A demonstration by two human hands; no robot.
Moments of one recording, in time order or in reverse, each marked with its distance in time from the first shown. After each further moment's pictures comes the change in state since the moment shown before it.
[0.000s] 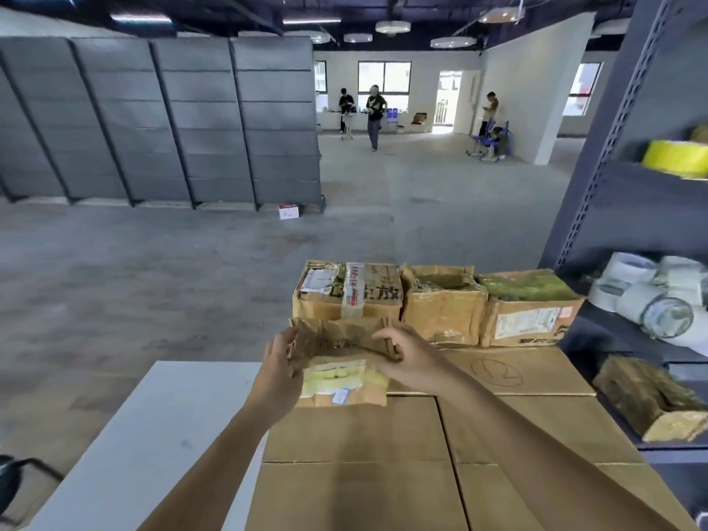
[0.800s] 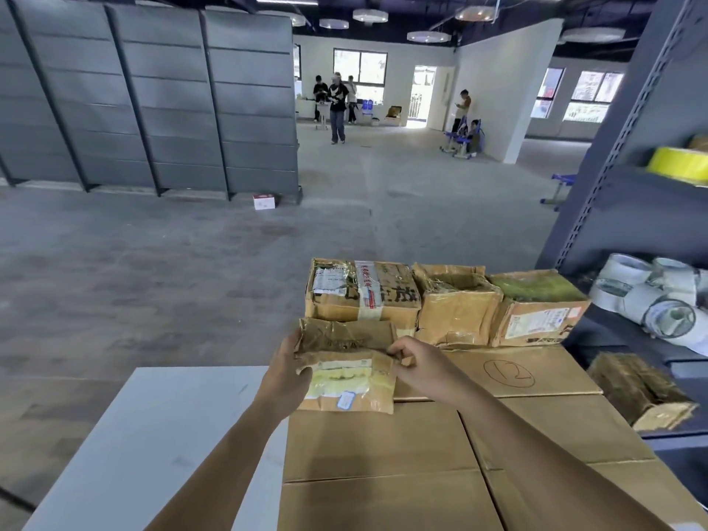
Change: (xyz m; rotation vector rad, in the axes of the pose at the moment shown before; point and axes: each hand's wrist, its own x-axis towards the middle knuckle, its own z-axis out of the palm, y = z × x) left_hand 0.050 -0.050 -0.006 -0.088 -0.131 -0.041; right_hand 0.027 -0.009 0.031 -0.015 0.117 0.142
